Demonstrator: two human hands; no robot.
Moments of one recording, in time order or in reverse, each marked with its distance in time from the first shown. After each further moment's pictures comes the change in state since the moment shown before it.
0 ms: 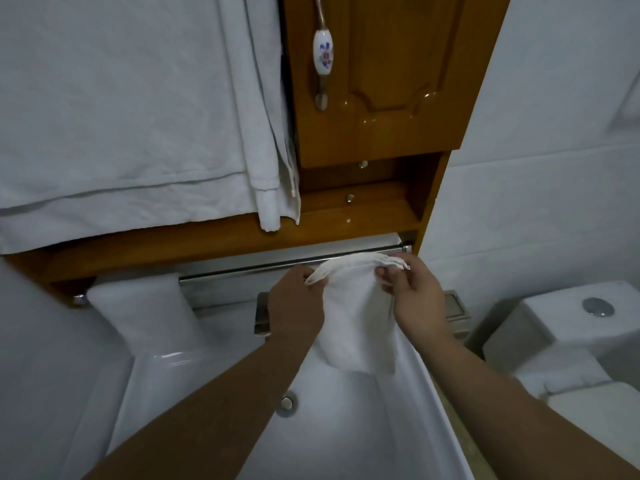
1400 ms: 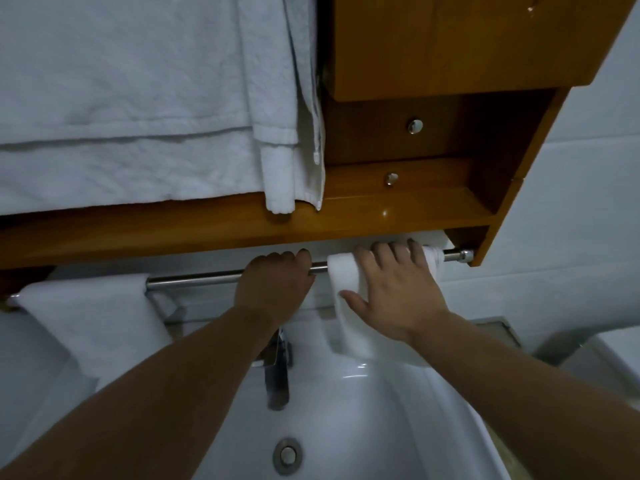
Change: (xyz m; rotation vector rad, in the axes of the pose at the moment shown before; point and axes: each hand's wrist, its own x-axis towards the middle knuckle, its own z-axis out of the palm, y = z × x) left_hand 0.142 -0.117 0.038 0.941 0.177 0.768; right_hand 0.086 0.053 0.104 -1.077 -0.140 -0.746
